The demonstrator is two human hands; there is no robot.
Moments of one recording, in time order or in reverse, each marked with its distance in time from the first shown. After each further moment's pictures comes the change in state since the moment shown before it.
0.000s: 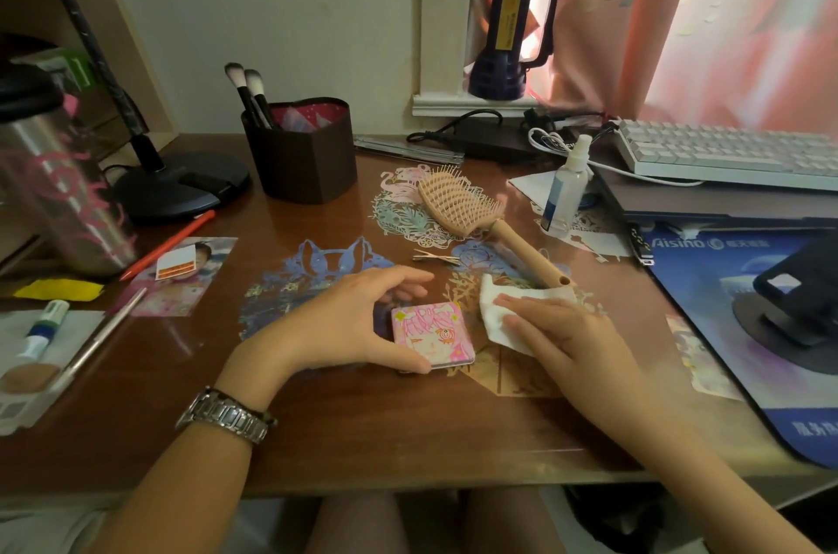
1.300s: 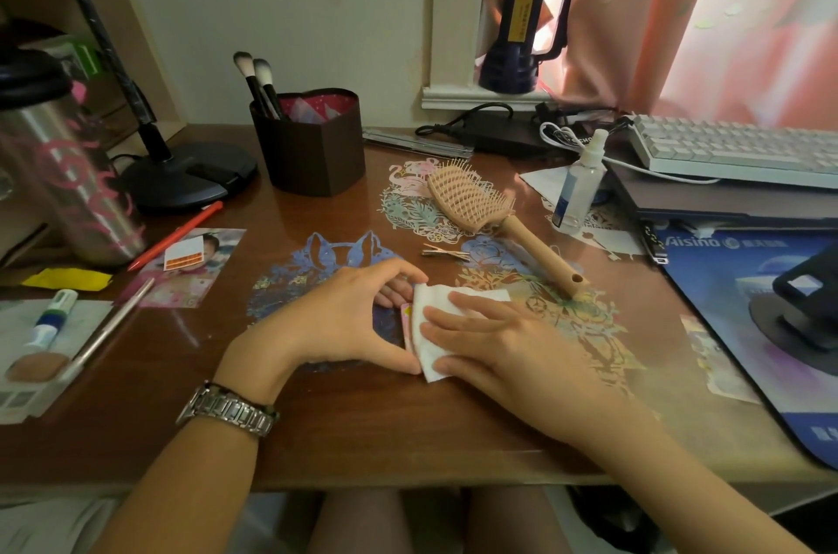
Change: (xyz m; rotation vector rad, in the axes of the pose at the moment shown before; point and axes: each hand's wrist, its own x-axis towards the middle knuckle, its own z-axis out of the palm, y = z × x) left_hand -0.003 -0.008 -0.005 -0.022 0.003 -0.007; right_hand 0.017 -0.032 0.030 -0.223 -0.251 -0.376
